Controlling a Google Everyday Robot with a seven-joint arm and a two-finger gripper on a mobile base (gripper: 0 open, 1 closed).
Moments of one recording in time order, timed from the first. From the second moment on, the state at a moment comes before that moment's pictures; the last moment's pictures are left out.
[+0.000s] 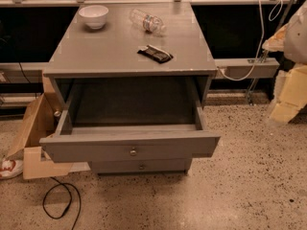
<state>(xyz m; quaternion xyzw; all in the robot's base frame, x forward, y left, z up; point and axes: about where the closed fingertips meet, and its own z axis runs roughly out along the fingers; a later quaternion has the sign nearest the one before) 0.438 -0.216 0.979 -0.60 0.78 -0.04 0.16</state>
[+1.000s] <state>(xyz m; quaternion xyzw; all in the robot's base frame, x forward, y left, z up) 0.453 -0.195 0.825 -0.62 0.76 0.06 0.14</state>
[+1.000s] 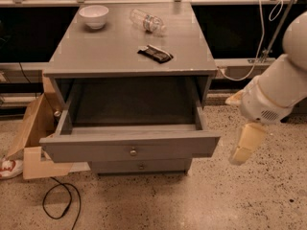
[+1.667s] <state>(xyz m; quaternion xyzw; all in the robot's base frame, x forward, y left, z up) 0.457 -0.171 0.750 -0.63 0.75 0.12 0.17</state>
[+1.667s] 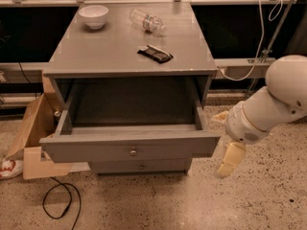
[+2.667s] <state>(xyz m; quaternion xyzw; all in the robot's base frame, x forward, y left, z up) 0.439 -0.142 0.723 -0.67 0.71 0.12 0.18</state>
